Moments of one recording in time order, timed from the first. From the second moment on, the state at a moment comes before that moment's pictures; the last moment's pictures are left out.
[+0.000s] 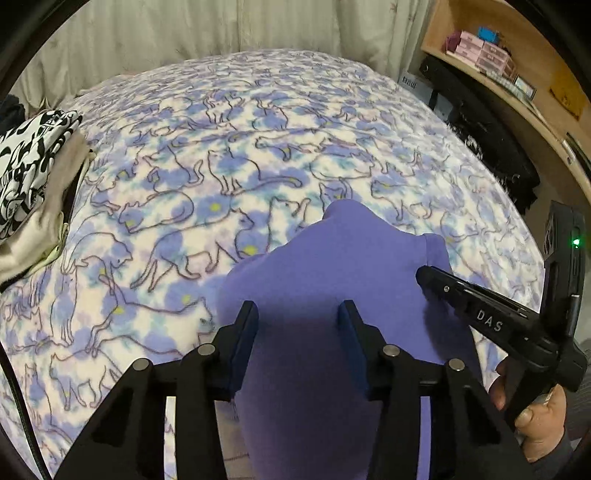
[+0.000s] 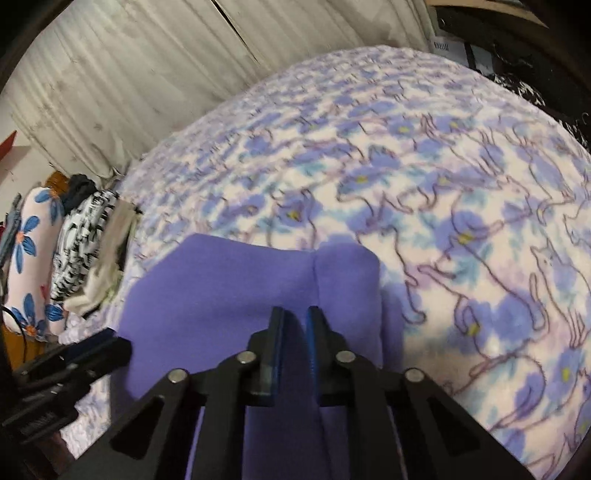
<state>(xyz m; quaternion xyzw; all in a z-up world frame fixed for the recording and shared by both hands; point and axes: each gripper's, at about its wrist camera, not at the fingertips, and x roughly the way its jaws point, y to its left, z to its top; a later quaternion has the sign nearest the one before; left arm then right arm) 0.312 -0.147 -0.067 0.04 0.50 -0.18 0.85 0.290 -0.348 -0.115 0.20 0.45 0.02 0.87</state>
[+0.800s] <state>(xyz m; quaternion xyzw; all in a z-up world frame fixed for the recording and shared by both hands) 0.293 -0.139 -0.059 0.02 0.50 -0.14 0.85 0.268 -0.334 -0.094 0.16 0.47 0.03 0.87</state>
